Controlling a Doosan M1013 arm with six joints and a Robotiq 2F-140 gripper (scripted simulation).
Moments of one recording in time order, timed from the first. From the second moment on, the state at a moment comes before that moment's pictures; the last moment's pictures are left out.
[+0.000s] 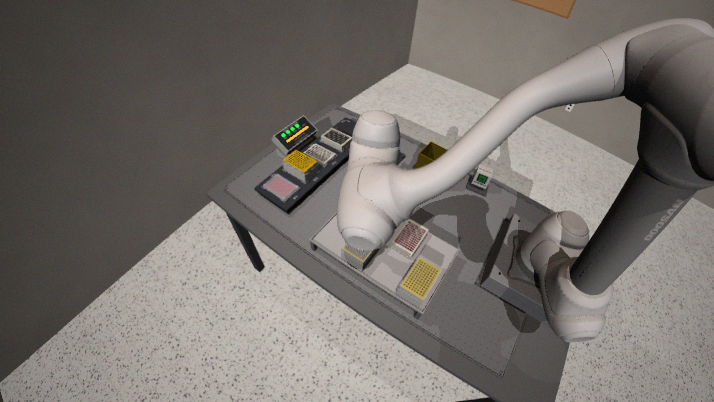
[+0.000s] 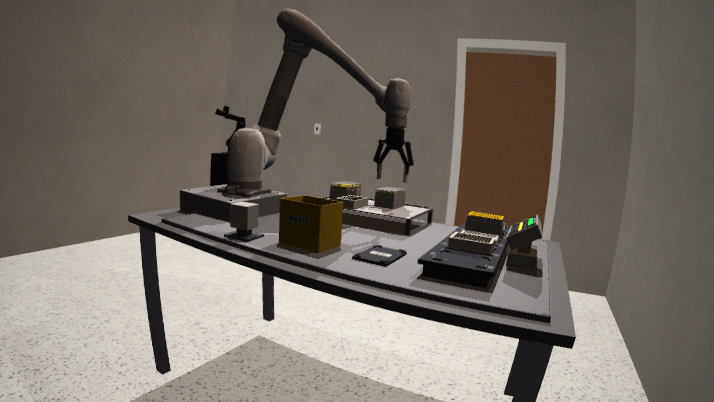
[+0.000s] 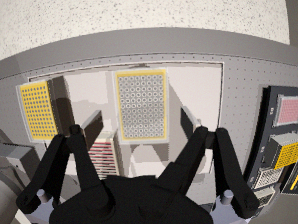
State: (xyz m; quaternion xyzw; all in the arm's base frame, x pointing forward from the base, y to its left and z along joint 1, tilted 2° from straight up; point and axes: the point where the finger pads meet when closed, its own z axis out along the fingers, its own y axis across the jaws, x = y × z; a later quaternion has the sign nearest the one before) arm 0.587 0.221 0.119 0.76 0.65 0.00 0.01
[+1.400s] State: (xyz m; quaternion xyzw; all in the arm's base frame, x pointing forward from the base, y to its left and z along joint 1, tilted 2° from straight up) arm 0.585 0.222 0.197 0.76 0.65 0.00 0.01
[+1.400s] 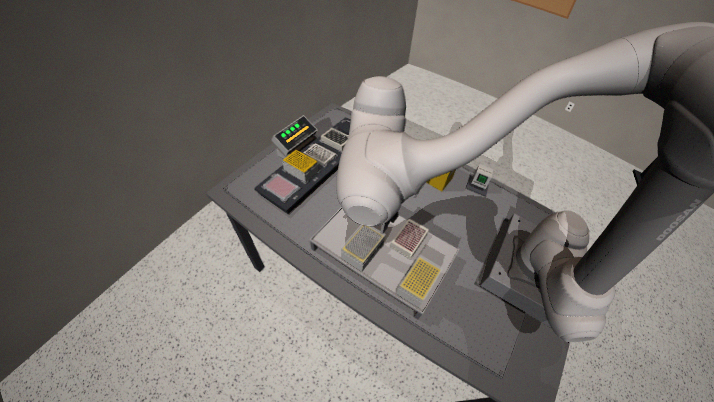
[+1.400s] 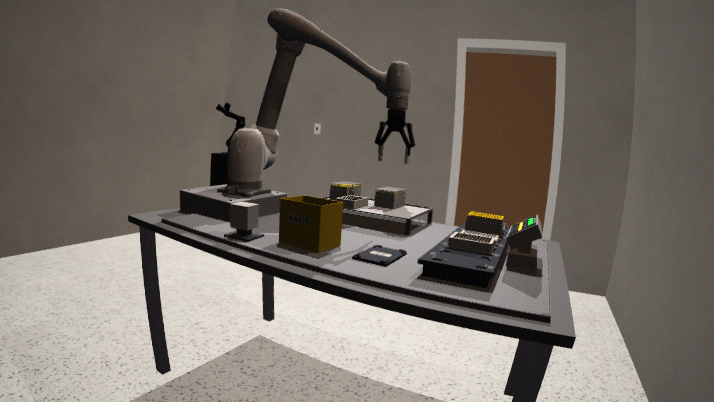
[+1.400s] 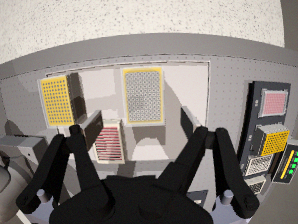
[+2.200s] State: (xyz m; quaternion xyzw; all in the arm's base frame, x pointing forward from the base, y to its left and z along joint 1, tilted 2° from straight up) arm 0.622 0.168 0.221 0.84 0.55 0.00 0.01
